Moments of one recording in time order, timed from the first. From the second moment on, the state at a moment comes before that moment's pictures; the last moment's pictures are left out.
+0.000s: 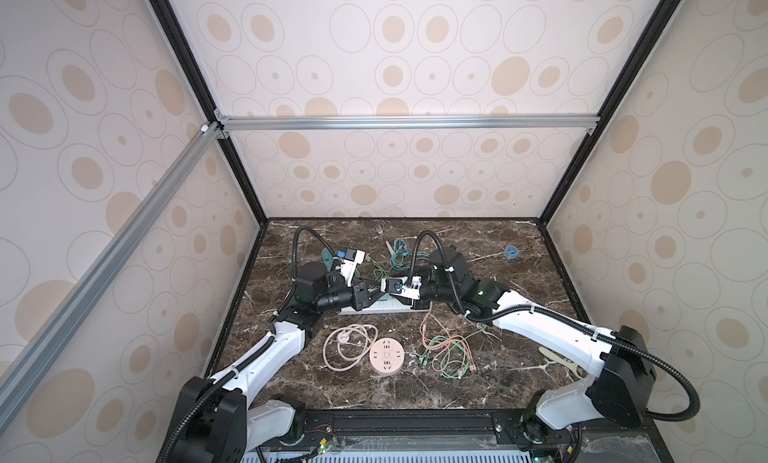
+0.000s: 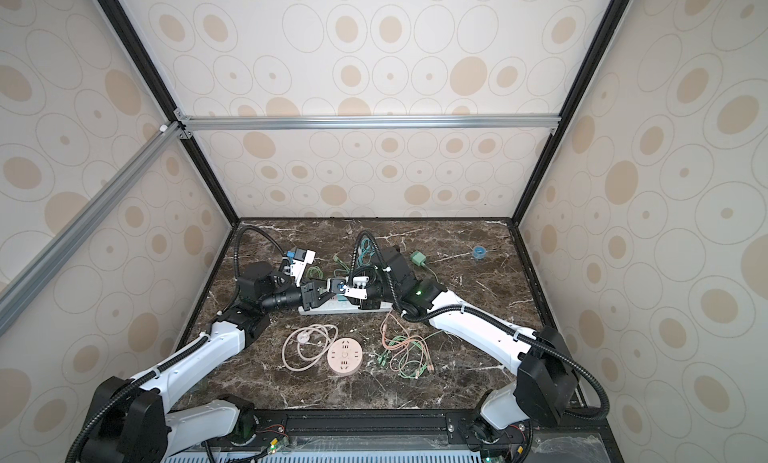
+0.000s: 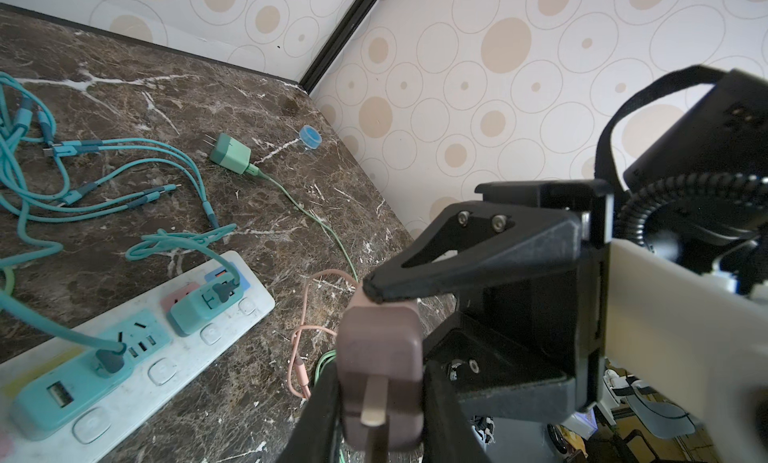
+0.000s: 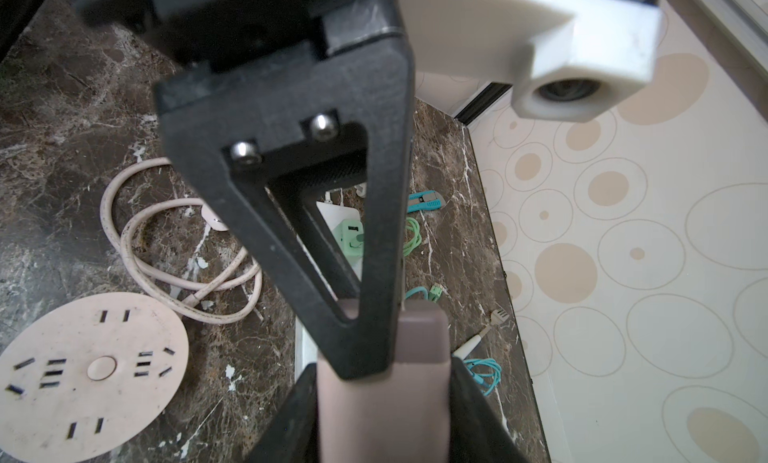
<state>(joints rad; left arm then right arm) -0.33 1.18 0.65 0.28 0.87 -0.57 0.81 1.45 1.16 -0.20 -0.23 -0.83</state>
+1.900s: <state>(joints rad) -0.33 0.92 0.59 0.61 0.76 -0.64 0.75 1.35 0.86 0.62 -0.62 0.47</state>
